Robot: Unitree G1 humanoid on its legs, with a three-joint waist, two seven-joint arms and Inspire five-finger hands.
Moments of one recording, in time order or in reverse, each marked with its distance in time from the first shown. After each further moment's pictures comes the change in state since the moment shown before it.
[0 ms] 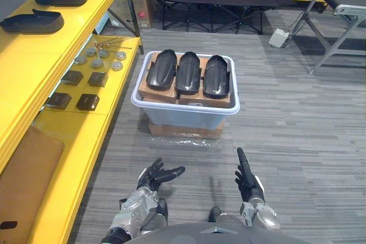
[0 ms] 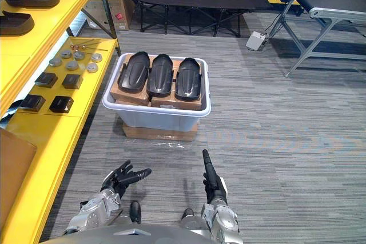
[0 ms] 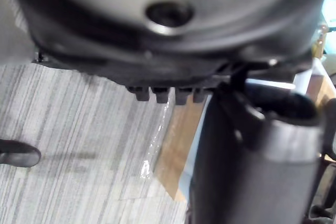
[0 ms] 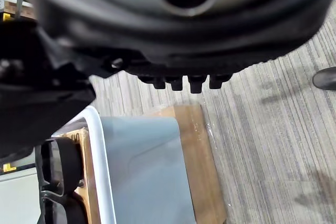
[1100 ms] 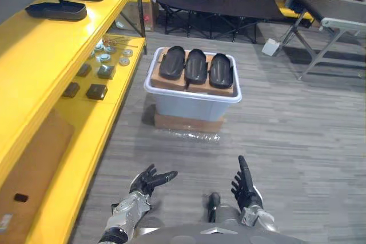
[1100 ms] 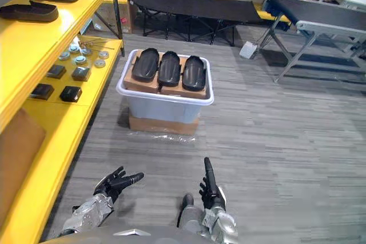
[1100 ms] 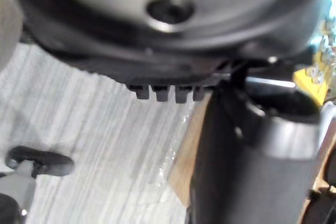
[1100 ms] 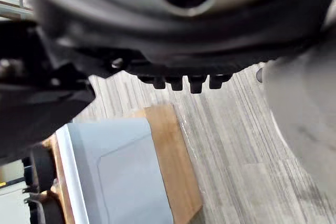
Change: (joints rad) left arm -0.045 -0.070 0.196 0.131 0.117 0.028 -0.096; right arm -0.037 0.030 -0.162 0.160 -0.046 0.028 0.135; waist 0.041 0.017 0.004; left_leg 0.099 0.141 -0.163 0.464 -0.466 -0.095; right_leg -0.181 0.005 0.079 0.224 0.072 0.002
